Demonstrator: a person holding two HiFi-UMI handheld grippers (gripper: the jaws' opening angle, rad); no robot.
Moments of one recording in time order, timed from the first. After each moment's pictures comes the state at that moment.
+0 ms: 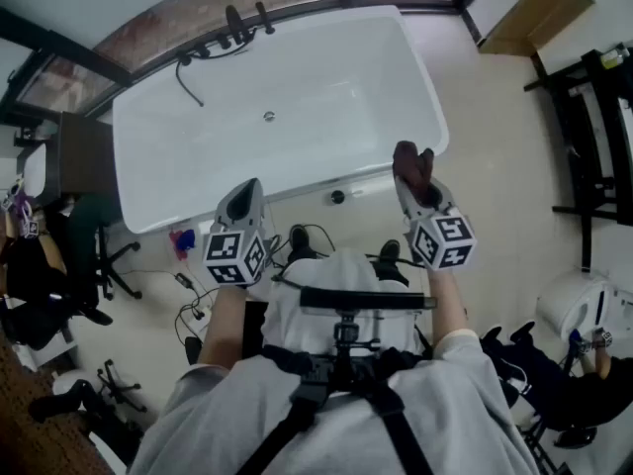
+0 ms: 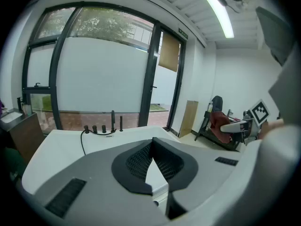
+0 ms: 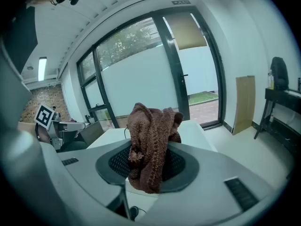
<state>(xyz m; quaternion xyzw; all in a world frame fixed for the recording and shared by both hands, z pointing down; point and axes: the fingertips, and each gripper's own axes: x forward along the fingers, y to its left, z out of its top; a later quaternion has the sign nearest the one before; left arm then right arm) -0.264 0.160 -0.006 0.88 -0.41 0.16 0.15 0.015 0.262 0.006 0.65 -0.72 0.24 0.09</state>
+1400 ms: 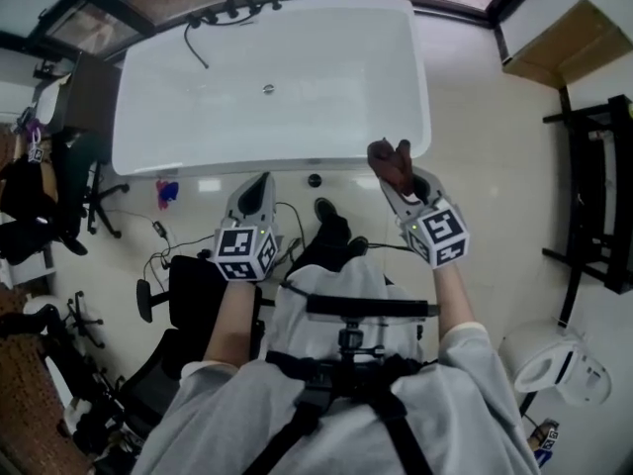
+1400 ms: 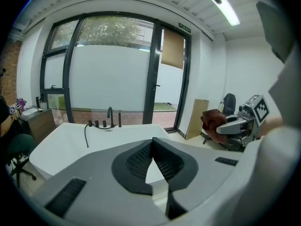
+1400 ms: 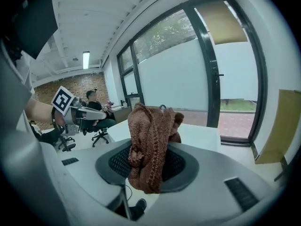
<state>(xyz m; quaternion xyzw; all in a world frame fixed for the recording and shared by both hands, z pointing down) -0.087 0.260 0.005 0.84 -0.49 0.16 0.17 0.135 0.296 0.007 0.46 -0.85 0.17 0.18</state>
